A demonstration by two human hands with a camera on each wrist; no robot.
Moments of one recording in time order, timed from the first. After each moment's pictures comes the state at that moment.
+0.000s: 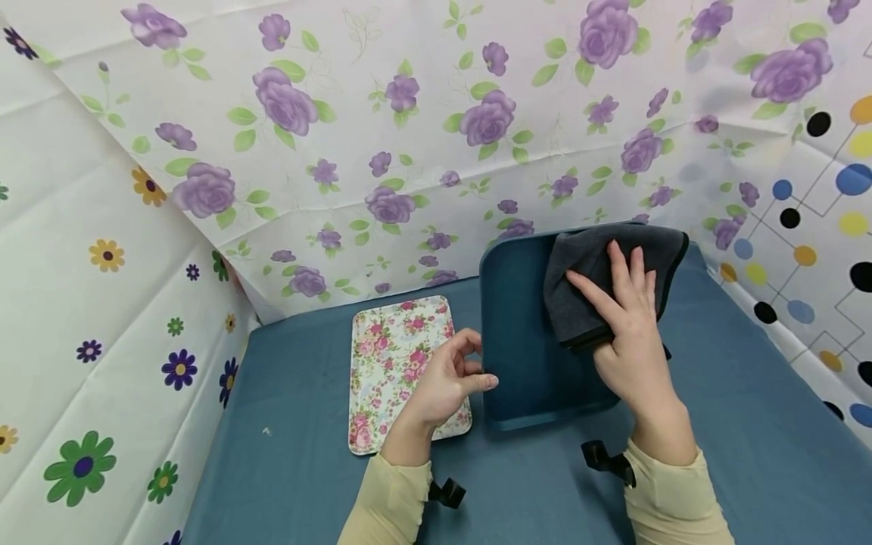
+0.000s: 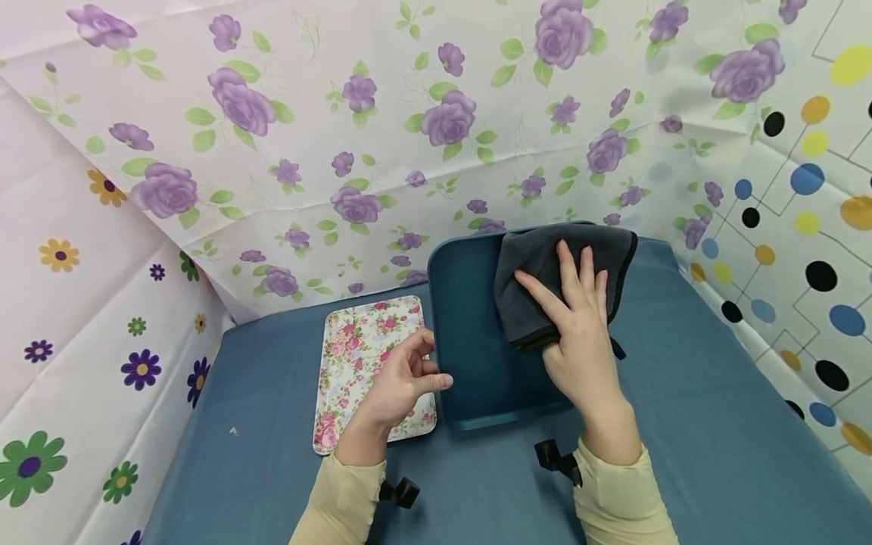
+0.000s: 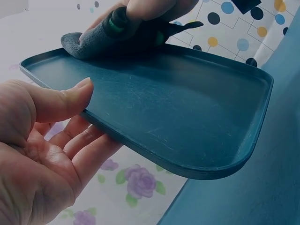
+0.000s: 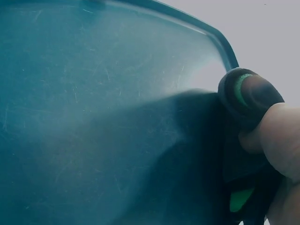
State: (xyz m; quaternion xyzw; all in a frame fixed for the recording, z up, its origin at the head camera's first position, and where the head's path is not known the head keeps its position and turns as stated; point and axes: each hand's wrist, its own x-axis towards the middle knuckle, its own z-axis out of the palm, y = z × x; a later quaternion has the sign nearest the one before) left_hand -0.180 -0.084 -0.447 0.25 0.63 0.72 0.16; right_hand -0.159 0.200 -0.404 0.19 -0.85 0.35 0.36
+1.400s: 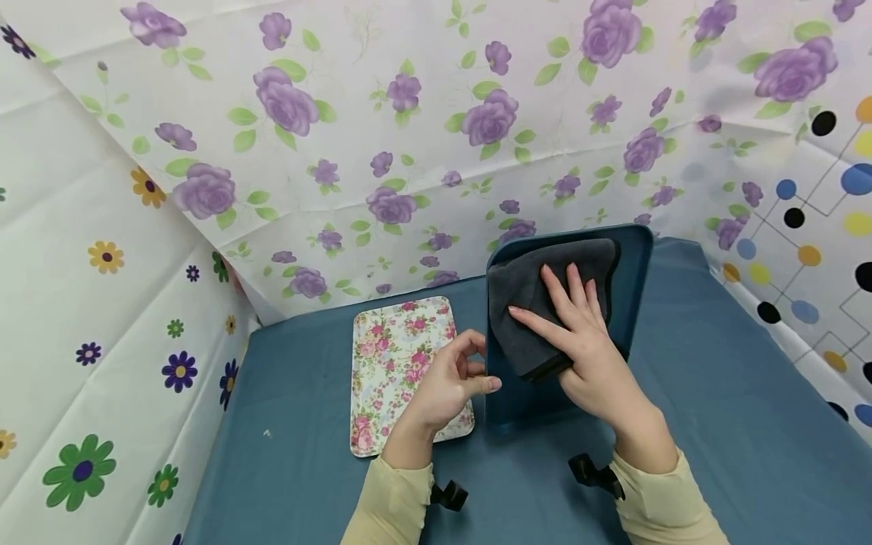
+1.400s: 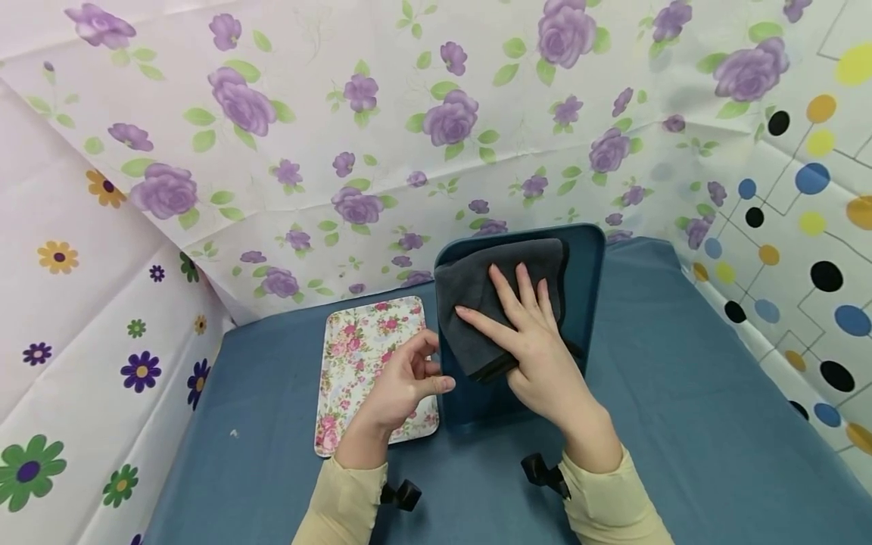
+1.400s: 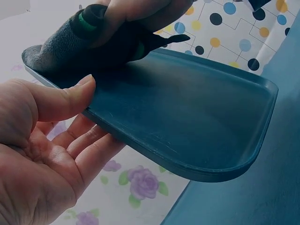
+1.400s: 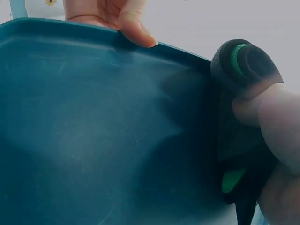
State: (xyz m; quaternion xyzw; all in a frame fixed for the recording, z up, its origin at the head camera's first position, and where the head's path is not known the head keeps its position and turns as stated) left_hand -0.181 -0.085 -0.444 0.24 0.64 0.71 0.17; right_hand -0.157 0.167 -0.410 0.32 -0.84 0.33 0.28
